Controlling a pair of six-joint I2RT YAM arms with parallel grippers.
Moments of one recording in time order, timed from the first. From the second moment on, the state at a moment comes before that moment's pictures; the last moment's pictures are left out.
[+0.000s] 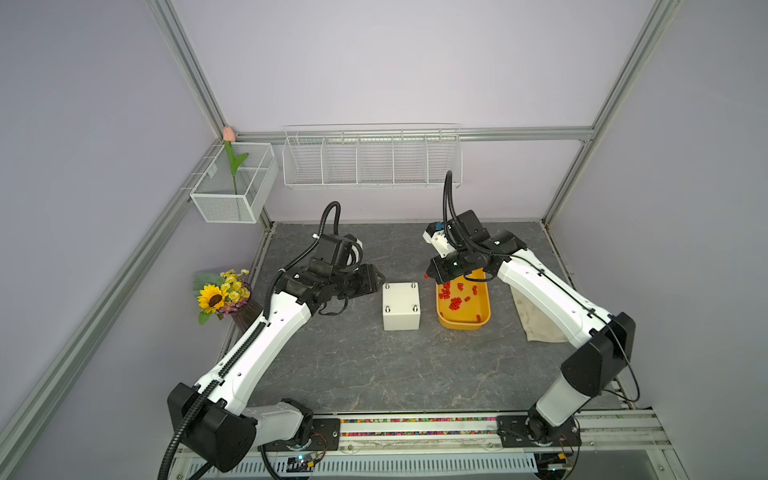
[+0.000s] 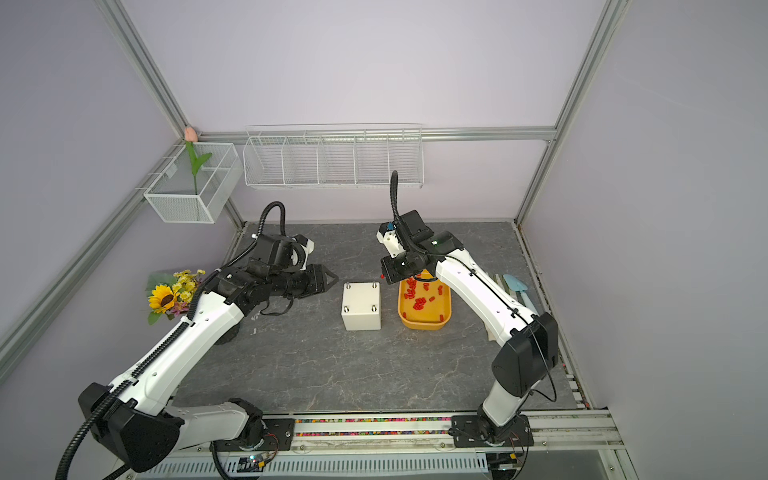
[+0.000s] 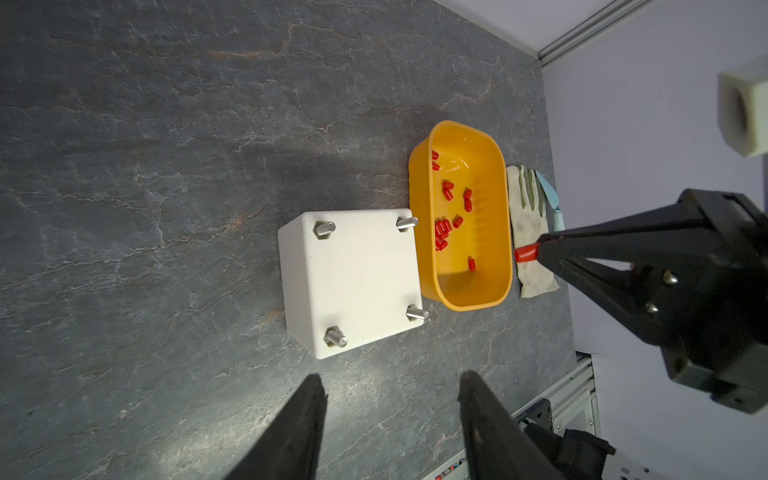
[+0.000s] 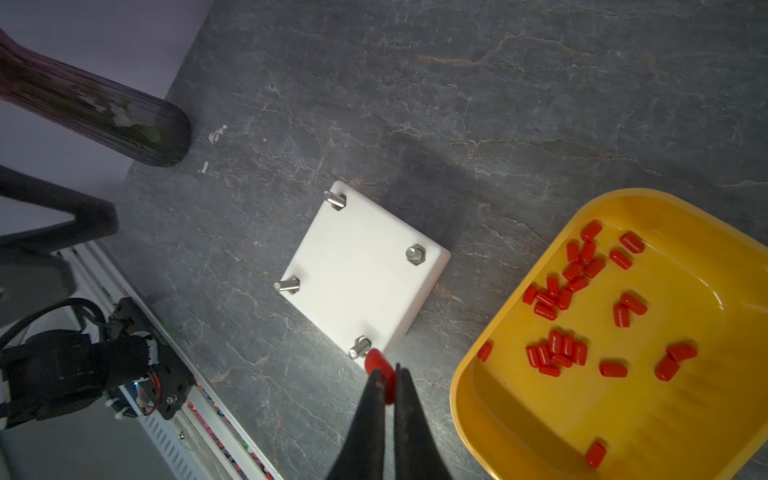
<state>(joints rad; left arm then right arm) -0.51 1.28 1.28 -0.78 0.29 -0.60 0.61 1.71 1.70 -0.98 -0.22 0.14</state>
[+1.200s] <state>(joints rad) -0.51 1.25 1.21 -0.76 0.32 -0.60 0.68 2.07 2.08 -1.20 -0.05 0.03</state>
